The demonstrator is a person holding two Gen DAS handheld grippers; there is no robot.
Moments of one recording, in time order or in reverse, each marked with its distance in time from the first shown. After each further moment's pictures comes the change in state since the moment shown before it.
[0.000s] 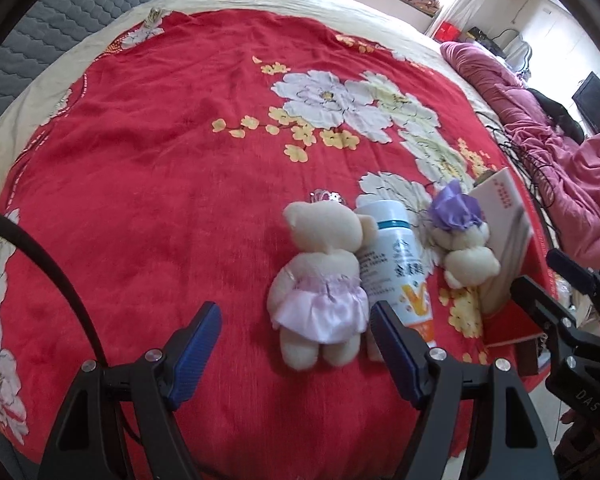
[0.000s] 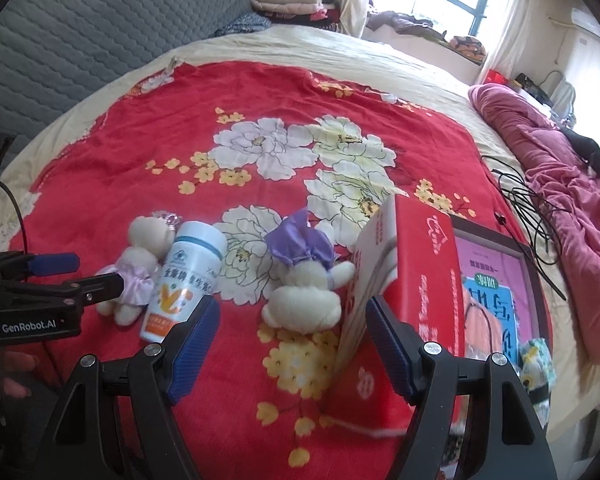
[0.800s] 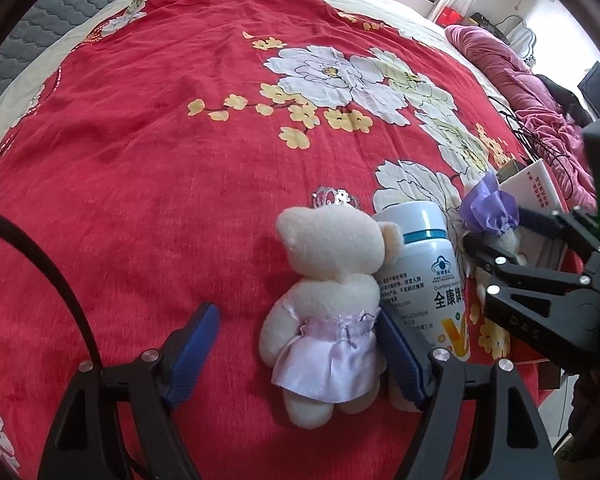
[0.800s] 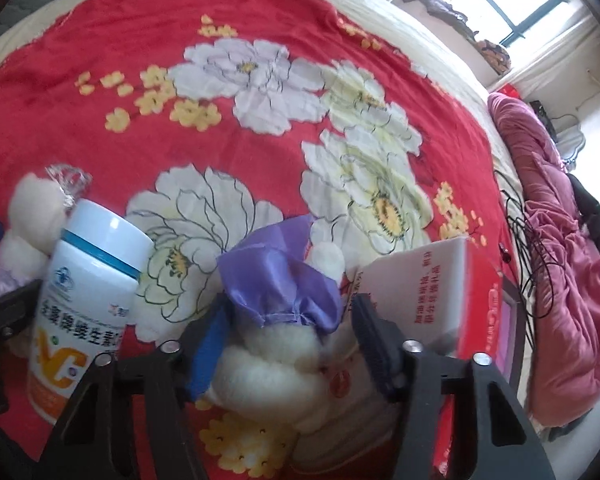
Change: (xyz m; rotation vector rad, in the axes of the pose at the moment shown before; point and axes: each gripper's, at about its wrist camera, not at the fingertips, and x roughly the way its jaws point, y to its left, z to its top) left arm 0.045 -0.003 0.014 0.014 0.048 0.006; right arm 0.114 0.014 0.034 -0.225 0.232 -0.172
